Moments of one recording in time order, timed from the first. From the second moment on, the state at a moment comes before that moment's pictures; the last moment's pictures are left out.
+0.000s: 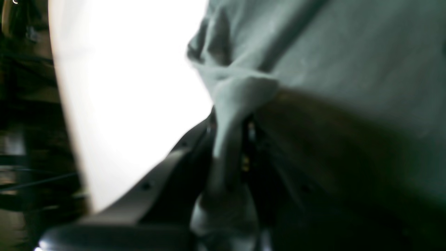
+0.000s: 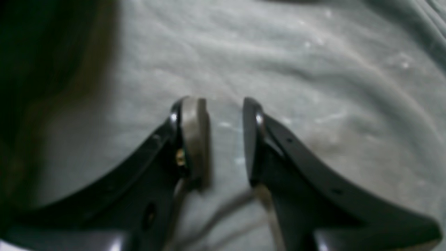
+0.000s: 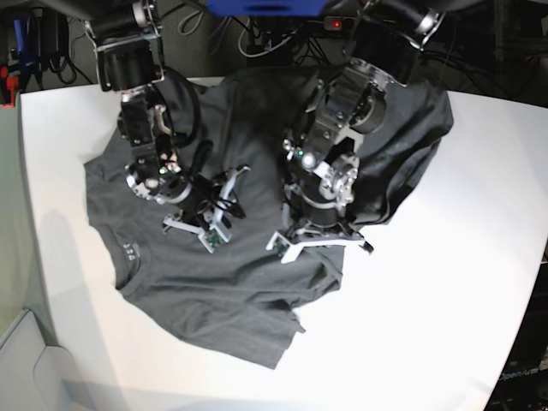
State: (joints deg) left arm -7.5 -0.3 25.6 88.4 35.3 -4.4 50.5; right arm 8.6 4.2 -6.8 69.5 -3.9 31.6 -23.8
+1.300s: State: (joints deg) left arm -5.3 -5.4 1.7 88.4 -11.6 -4.0 46.6; right arm 8.6 4.2 -6.8 69.5 -4.0 31.6 -23.7
